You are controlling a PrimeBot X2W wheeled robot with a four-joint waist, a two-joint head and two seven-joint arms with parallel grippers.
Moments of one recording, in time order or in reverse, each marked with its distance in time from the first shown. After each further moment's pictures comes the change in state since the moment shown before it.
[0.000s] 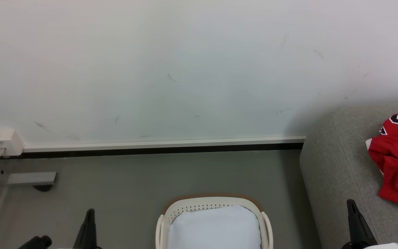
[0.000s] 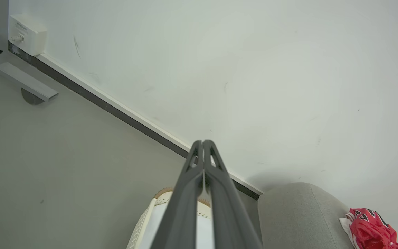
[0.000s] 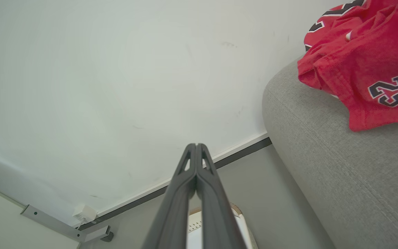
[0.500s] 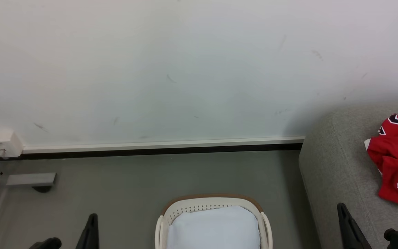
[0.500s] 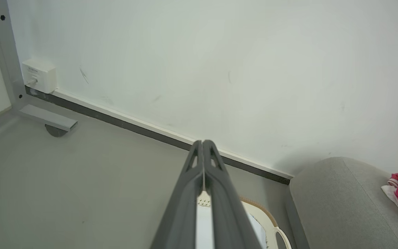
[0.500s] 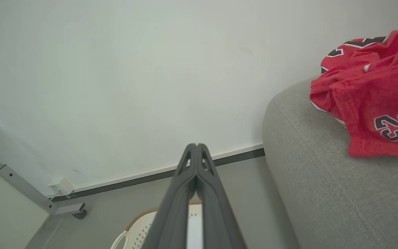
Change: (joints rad) left arm 0.016 0.000 -0.006 0.020 0.248 0.000 -0.060; right arm 0.018 -0.007 0.043 0.006 -0.213 0.000 -0.062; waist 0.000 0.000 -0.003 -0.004
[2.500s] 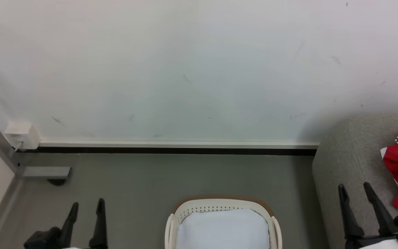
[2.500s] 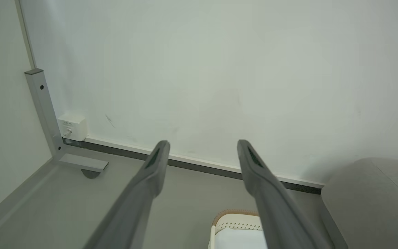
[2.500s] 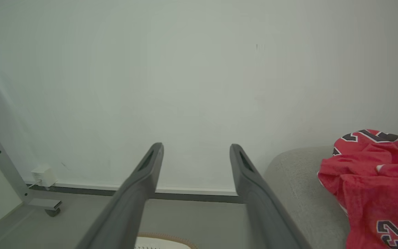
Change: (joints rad) left arm -0.003 0.170 -0.181 -0.111 -0.033 0.163 -0.063; right arm -0.054 -0.077 -0.029 -0.065 -0.161 0.000 -0.053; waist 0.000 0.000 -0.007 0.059
